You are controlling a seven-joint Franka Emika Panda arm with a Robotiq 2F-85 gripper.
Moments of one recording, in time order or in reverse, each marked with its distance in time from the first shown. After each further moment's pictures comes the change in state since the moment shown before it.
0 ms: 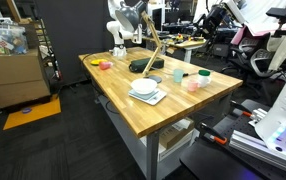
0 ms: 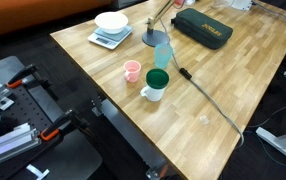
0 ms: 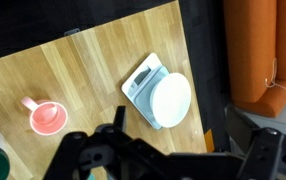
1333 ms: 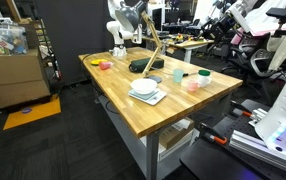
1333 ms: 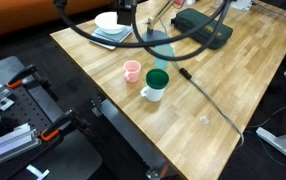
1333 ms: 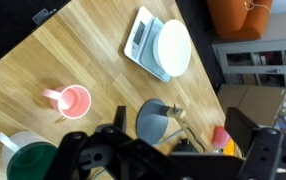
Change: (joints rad) arm -0.117 0.064 -0.065 -0.038 0.210 0.086 -0.001
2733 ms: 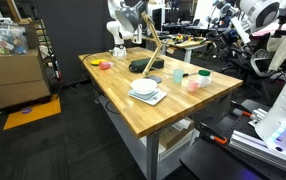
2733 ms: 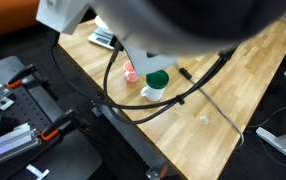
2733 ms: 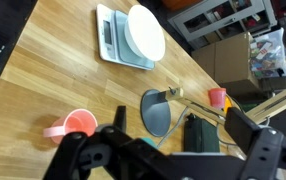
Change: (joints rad) arm -0.102 0.165 -0.033 -0.034 0.317 -0.096 0.018
